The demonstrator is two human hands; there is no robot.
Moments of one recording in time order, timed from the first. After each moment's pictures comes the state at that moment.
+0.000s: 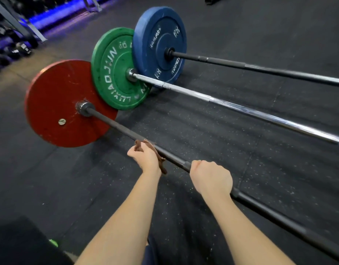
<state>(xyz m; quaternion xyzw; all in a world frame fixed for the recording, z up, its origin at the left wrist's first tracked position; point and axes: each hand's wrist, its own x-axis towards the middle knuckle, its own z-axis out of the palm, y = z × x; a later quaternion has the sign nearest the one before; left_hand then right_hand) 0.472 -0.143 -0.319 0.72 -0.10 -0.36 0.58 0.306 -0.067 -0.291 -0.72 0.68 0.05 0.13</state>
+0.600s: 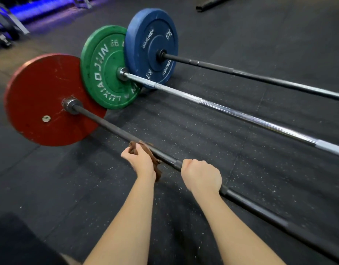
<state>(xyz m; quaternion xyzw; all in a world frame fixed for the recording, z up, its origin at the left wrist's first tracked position) 0.460 -0.126 -0.323 0.70 -0.12 -0.37 0.60 0.309 -0.066 -0.287 -0.70 0.70 0.04 0.15</state>
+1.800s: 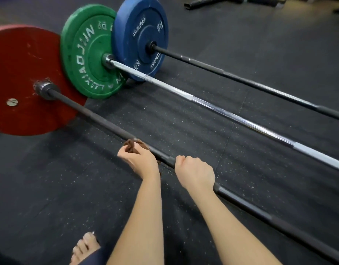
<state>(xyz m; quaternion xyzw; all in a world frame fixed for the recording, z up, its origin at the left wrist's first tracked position) 0.426 -0.116 -0.335 0.71 -0.11 -0.33 0.62 0.316 -0.065 -0.288 -0.68 0.72 0.03 0.13</state>
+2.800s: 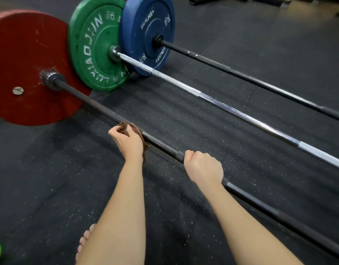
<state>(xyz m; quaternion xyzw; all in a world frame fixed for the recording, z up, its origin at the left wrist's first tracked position) 0.502 -0.140 -0.322 0.71 -0.20 -0.36 0.57 0.319 -0.065 -0.292 -0.69 0.72 0.06 0.09</state>
